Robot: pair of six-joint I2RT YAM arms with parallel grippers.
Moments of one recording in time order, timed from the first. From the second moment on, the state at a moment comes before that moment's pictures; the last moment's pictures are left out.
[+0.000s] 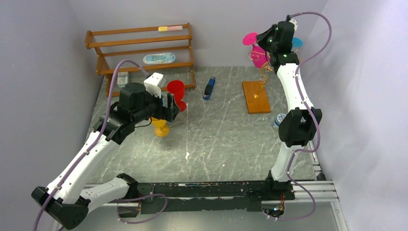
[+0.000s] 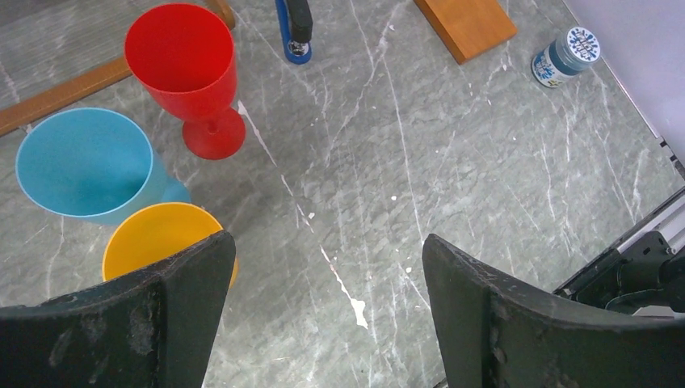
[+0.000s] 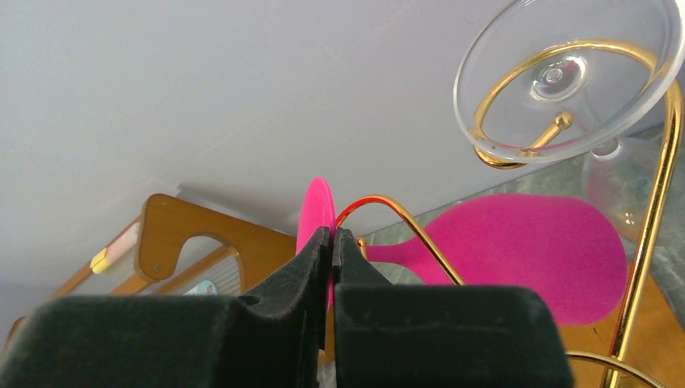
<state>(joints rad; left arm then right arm) -0.55 1.02 1.17 -0.58 0.06 -0.21 0.04 1.94 2.00 -0.25 -0.02 0.66</state>
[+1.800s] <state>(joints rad) -0.55 1.02 1.19 -0.58 0.08 -0.24 -0.03 1.81 1.75 -0.02 -0.07 1.10</state>
